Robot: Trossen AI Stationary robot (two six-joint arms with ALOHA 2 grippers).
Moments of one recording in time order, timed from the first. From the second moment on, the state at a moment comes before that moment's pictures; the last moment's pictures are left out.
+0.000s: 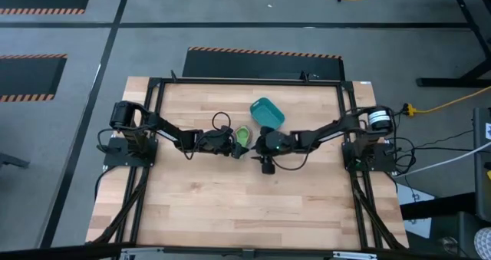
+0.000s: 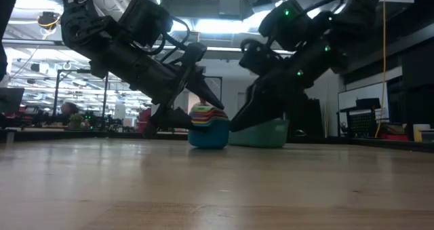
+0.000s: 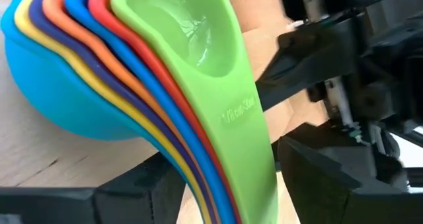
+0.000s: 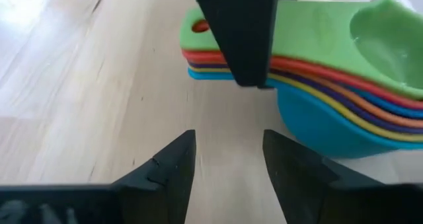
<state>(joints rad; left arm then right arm) 0.00 1.76 0.60 0.71 -0.13 -1.15 0.02 1.81 0.78 0.35 0.03 -0.06</state>
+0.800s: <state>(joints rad) 0.00 1.76 0.60 0.71 -0.13 -1.14 0.02 1.67 0.78 0.10 0.12 -0.09</state>
